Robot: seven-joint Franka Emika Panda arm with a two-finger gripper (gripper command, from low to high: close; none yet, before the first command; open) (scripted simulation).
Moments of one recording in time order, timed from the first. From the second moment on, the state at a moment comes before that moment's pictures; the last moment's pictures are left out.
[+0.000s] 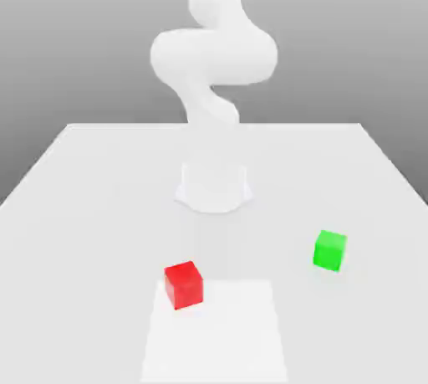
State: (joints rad) arm 0.01 -0.73 -0.02 -2.36 -0.01 2.35 0.75
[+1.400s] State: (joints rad) arm 0.05 -0.11 -0.07 -2.91 0.00 2.80 0.24
